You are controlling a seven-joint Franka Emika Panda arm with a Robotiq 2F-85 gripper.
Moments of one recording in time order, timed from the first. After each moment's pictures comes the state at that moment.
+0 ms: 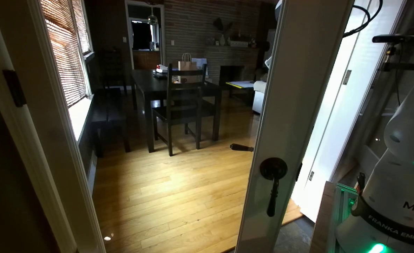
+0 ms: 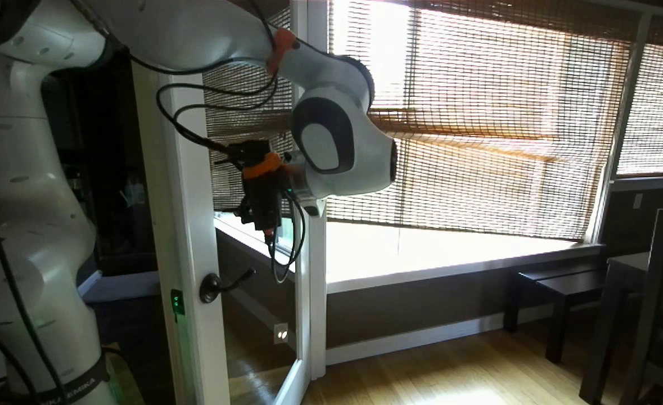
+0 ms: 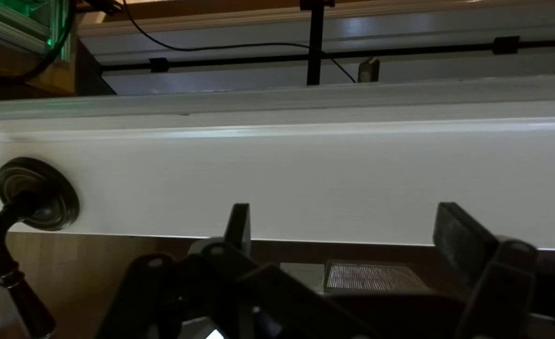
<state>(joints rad) -0.38 -0.09 -0.37 -2.16 0.61 0.84 -0.93</state>
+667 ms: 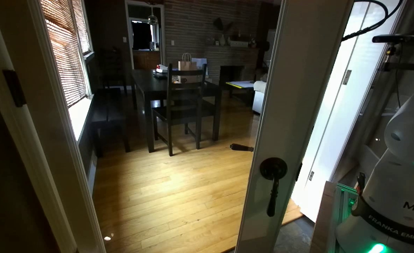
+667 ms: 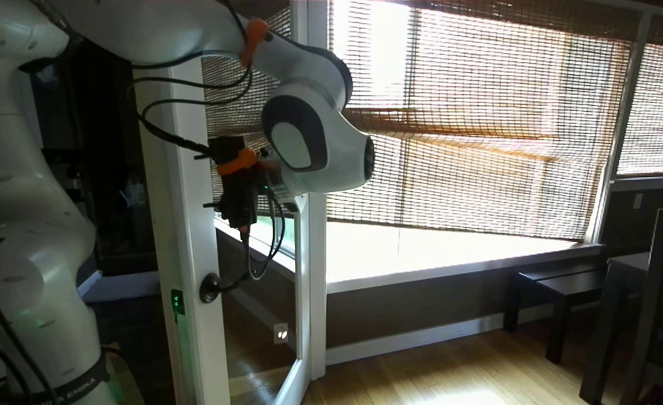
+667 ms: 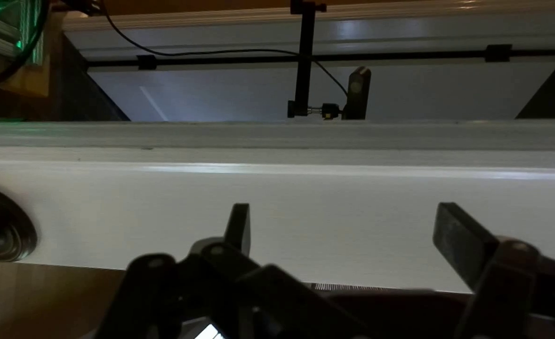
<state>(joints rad) -0.37 -0.21 -0.37 -2.27 0.62 0.85 -0.91</state>
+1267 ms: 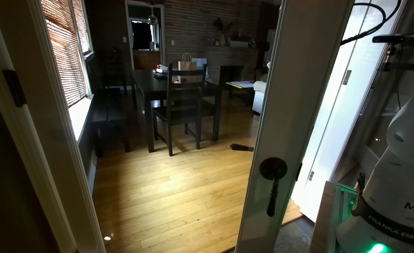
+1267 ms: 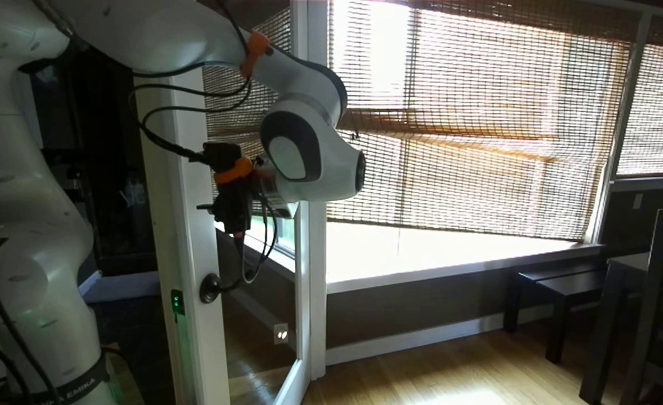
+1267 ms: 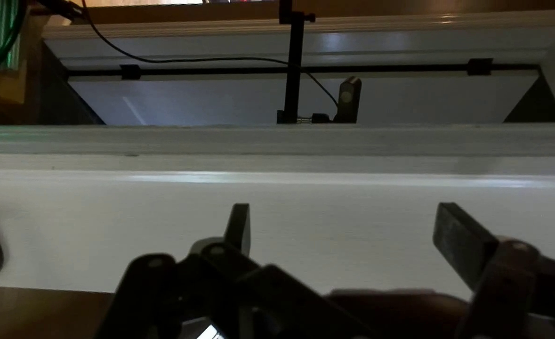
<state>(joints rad) -0.34 -0.21 -0.36 -2.32 0.64 0.85 -0.93</state>
